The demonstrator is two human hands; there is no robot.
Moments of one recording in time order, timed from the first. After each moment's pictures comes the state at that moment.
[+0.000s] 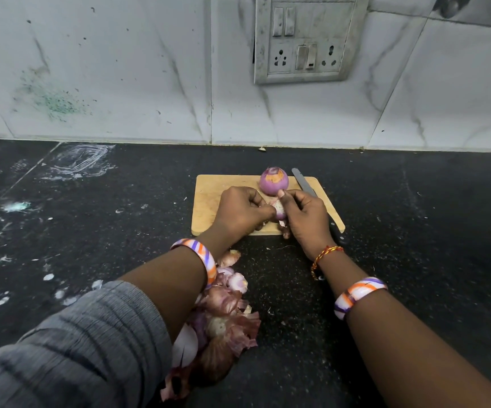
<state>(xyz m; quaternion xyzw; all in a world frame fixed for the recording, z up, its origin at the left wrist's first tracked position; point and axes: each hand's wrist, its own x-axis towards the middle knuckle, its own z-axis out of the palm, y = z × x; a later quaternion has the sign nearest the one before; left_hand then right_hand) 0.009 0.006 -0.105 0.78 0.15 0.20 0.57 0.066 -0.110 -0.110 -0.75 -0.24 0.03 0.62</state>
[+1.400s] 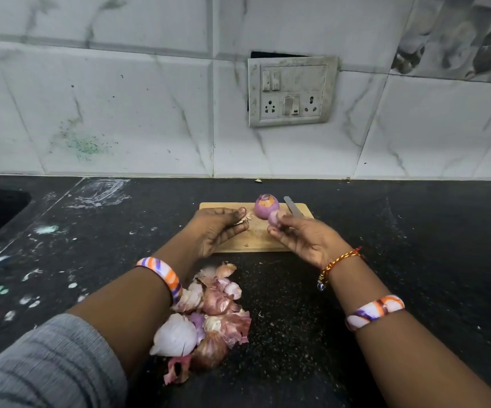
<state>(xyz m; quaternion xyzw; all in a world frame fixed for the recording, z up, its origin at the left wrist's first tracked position) -0.037 0.016 -0.063 0.50 0.19 0.14 0.83 0.032 -0.138 -0.046 -0.52 -0.03 0.35 0.78</state>
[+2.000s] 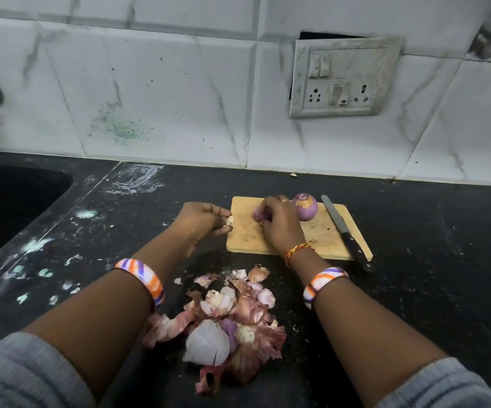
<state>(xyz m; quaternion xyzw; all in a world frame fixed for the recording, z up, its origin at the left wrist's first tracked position) -0.070 0.077 -0.067 0.63 0.30 0.17 0.69 0.046 -0.036 -0.089 -0.85 -0.38 -0.04 0.37</state>
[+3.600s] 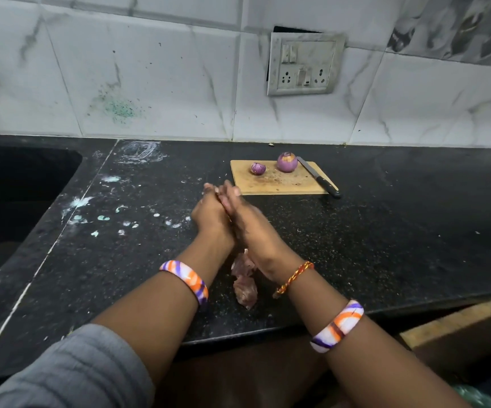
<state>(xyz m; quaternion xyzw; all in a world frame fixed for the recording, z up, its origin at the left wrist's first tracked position) -0.191 0.004 -0.079 0.34 0.27 0.28 0.86 -0.213 -0.078 -0.049 -0.65 -0.29 0.27 0.65</state>
